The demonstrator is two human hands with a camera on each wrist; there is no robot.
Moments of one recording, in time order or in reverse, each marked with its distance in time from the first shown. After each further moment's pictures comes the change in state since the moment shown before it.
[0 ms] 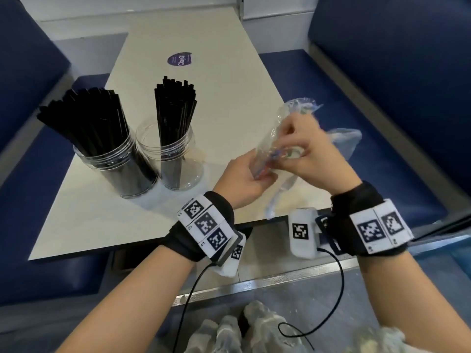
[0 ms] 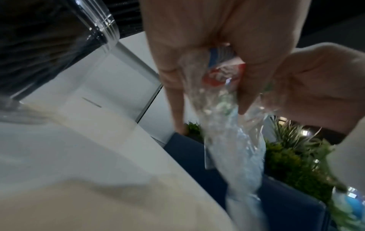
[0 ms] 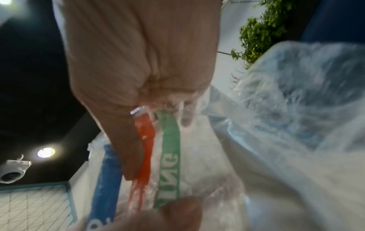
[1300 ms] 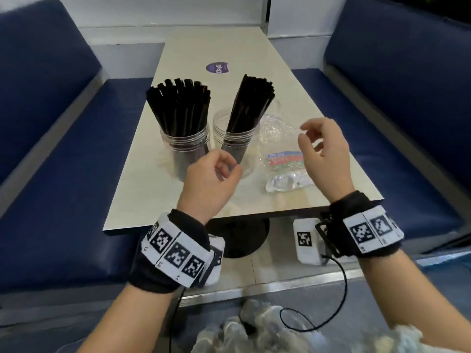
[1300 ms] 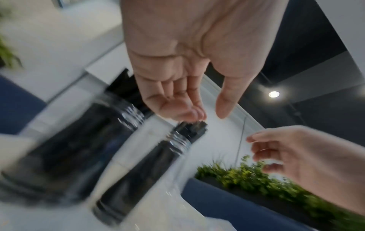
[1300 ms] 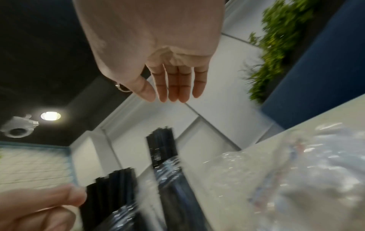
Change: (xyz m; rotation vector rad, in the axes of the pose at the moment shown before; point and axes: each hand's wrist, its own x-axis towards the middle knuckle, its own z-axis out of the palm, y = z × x) left_hand -0.112 -0.037 -0.132 0.154 0.383 -0.019; right_hand 0.002 -0.075 0.094 -0.013 0.451 0.159
